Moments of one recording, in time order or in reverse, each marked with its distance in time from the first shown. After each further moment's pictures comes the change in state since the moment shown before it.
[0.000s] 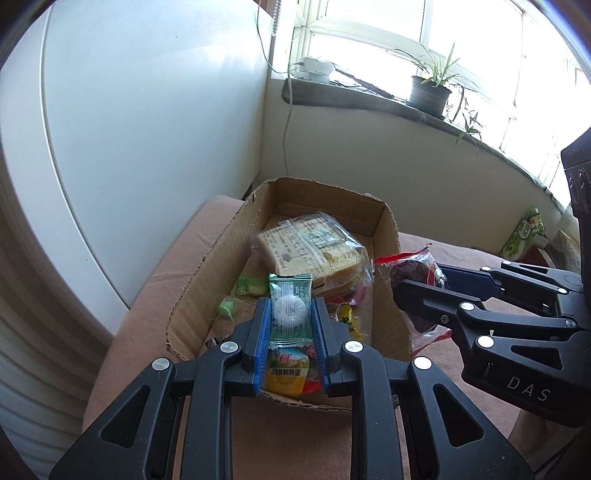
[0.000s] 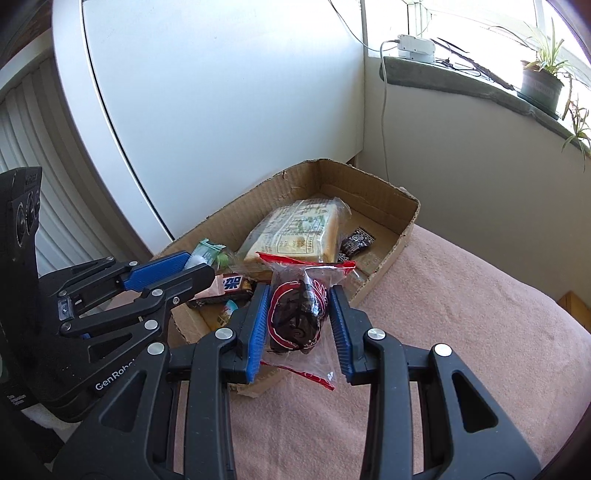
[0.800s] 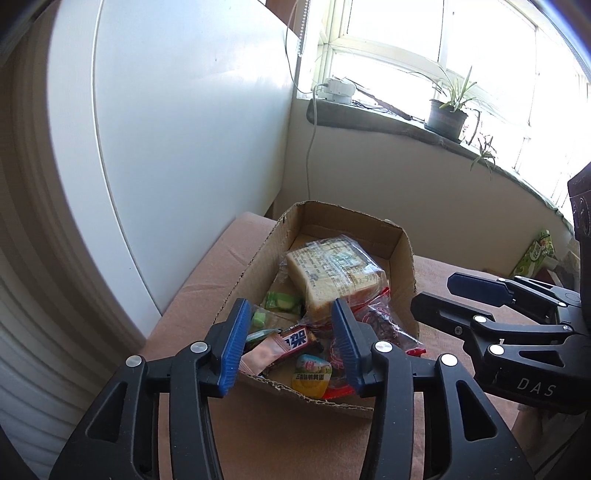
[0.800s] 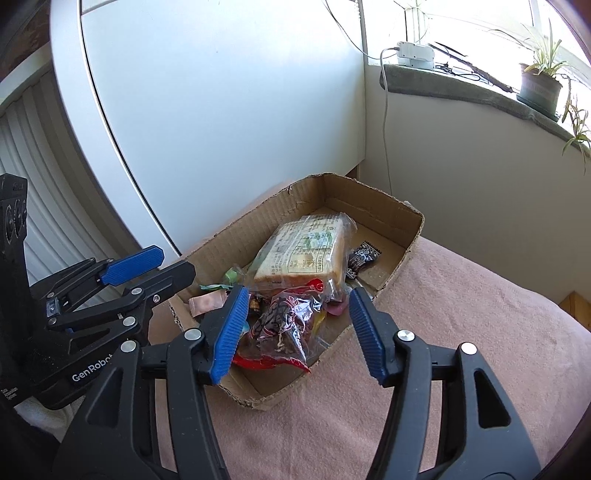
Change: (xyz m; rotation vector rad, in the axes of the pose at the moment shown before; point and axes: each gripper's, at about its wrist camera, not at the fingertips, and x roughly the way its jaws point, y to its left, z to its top) left arm -0.031 0.012 0.002 -0.048 -0.069 0.055; right arm -0.010 0.001 0.005 0.029 -0.039 0.009
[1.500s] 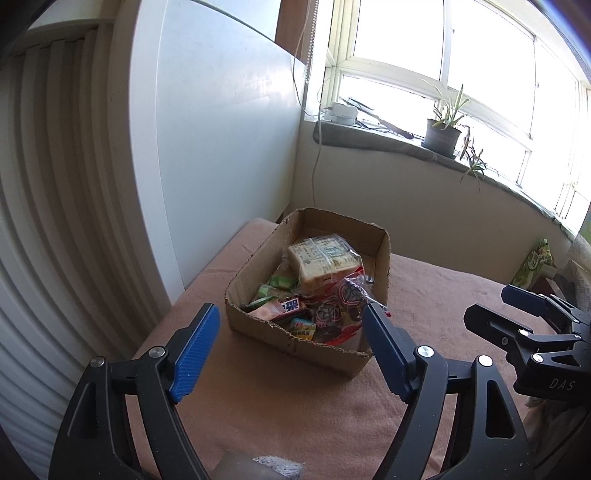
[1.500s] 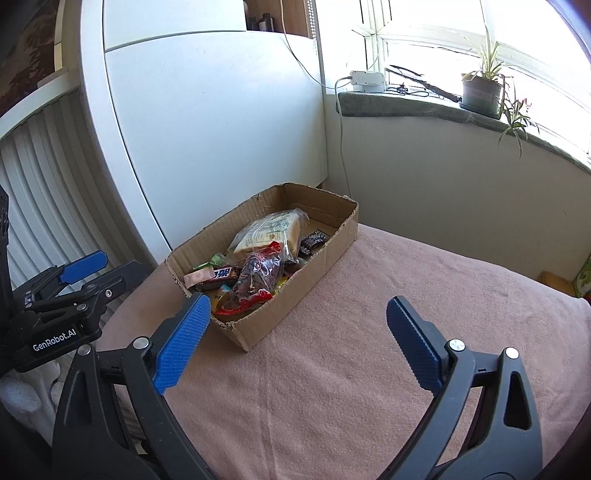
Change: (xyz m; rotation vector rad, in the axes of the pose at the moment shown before) left arm -0.064 -0.016 -0.032 -0.027 -0.073 0.053; right arm -0.087 -0.018 -0.058 0.056 -0.121 -0.094
